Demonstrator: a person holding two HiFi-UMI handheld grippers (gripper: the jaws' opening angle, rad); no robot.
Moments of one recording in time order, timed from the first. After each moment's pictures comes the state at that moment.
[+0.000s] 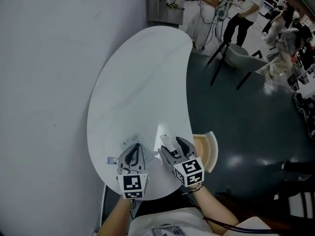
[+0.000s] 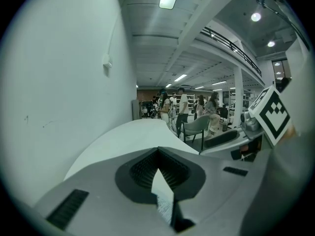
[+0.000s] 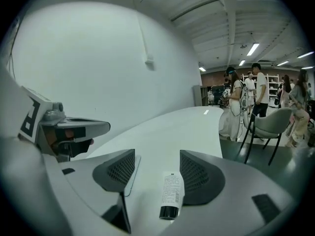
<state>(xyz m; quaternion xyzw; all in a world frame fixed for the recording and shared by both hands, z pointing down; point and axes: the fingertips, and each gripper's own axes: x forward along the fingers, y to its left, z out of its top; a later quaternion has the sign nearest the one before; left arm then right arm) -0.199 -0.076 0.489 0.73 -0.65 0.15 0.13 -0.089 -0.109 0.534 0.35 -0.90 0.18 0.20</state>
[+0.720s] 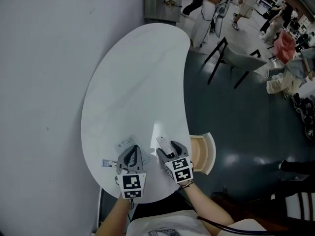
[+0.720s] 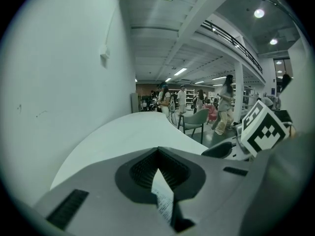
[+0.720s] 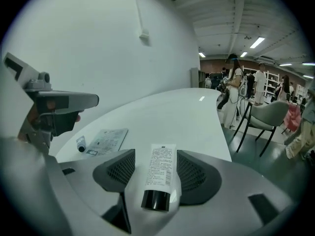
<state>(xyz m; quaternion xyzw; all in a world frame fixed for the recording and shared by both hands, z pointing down) -0.196 -0.088 0.529 0.73 -0.64 0.17 0.16 -0.087 -0.115 0.622 0.35 -0.87 0.20 0.29</state>
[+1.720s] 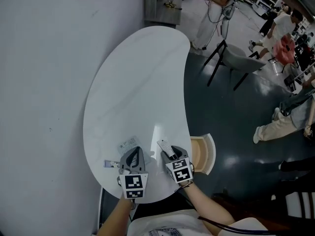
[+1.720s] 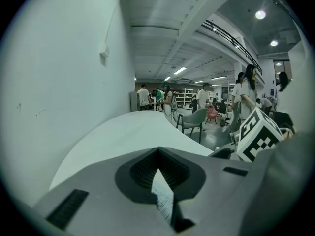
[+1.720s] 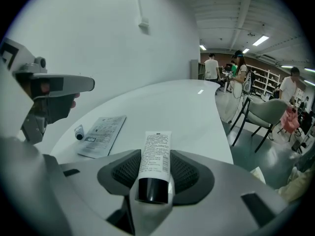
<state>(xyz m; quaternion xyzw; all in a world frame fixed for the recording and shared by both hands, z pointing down) -0.194 -0.081 0.528 0.73 -0.64 0.18 0.17 -0.076 -0.100 0.643 0.35 -0.85 0.21 0.34</state>
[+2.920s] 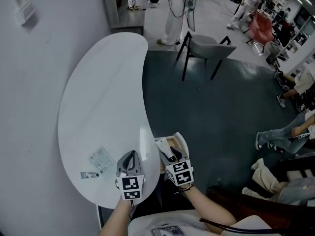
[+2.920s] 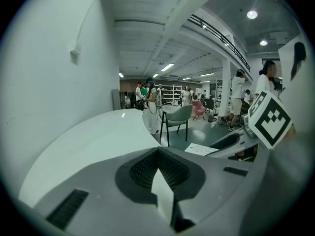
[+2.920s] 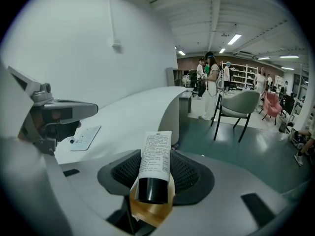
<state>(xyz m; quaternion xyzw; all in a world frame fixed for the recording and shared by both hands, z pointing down) -0.039 -0.118 0.536 0.77 -0.58 0.20 0.16 0.095 -0.124 0.608 0.43 -0.82 0.24 0.29</state>
